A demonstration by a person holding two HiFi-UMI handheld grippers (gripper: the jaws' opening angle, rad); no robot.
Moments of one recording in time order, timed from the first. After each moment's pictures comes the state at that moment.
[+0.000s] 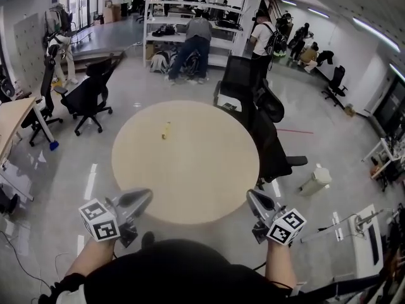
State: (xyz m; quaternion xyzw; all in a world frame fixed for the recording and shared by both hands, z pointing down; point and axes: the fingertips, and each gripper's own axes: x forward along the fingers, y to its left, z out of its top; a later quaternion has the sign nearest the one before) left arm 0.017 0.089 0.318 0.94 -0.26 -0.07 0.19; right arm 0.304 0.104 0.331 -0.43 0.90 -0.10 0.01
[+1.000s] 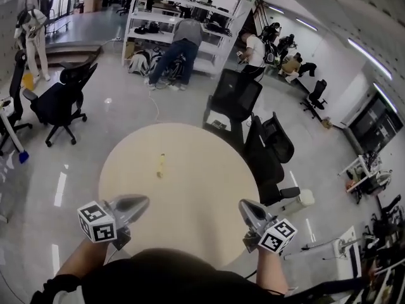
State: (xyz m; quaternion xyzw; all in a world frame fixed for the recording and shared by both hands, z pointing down) left arm -0.075 -0.208 0.380 0.95 -0.20 -0.07 0.23; right arm 0.198 -0.161 0.343 -0.48 0.87 -0.12 -0.03
